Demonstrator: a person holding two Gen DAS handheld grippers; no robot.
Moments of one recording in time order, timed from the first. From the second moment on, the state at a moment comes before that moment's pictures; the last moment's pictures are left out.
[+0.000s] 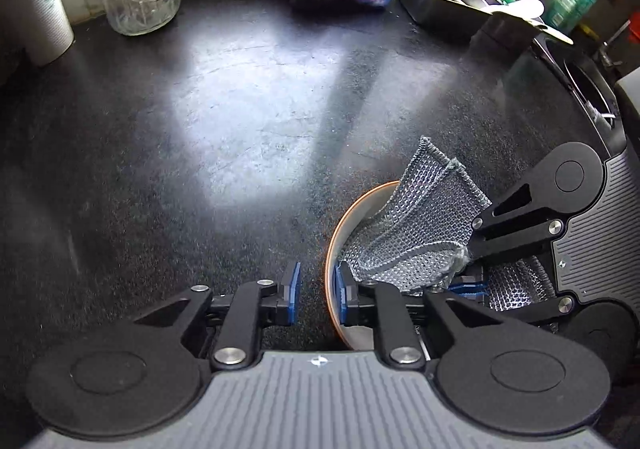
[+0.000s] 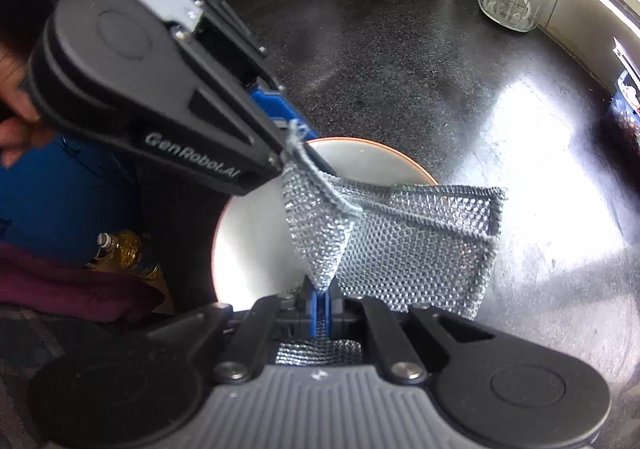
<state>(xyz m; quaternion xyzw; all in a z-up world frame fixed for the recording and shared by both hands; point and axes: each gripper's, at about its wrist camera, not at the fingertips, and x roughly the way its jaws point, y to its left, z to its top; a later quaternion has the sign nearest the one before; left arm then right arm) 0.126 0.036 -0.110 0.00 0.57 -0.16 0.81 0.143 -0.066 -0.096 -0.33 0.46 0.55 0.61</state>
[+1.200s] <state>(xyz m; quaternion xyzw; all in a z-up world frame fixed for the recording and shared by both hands) 0.082 0.046 -0.119 -0.19 0.50 0.04 0.84 0.160 -0.066 -0.087 -0.20 0.54 0.53 0.62</state>
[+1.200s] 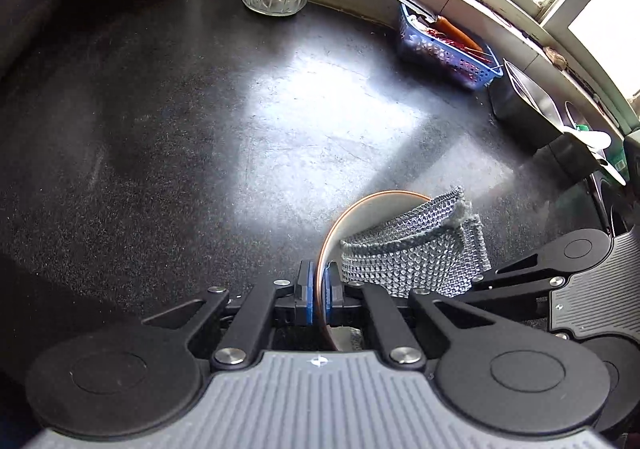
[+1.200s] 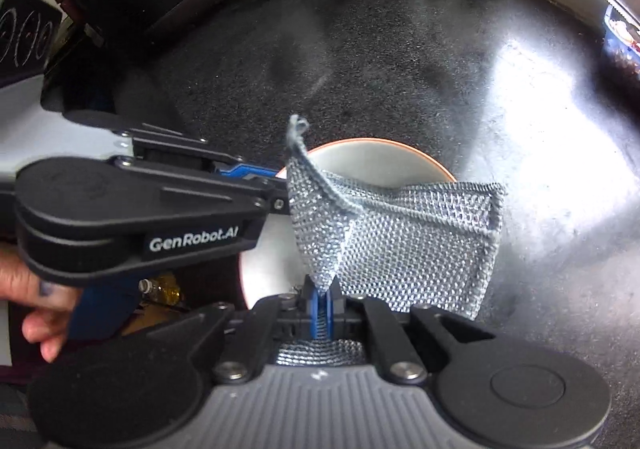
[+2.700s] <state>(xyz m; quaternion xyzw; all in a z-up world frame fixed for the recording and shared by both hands) 0.115 0.061 -0.119 -0.17 0.53 -0.03 0.83 0.171 -0.071 -0.075 -0.35 0.49 0.53 0.60</state>
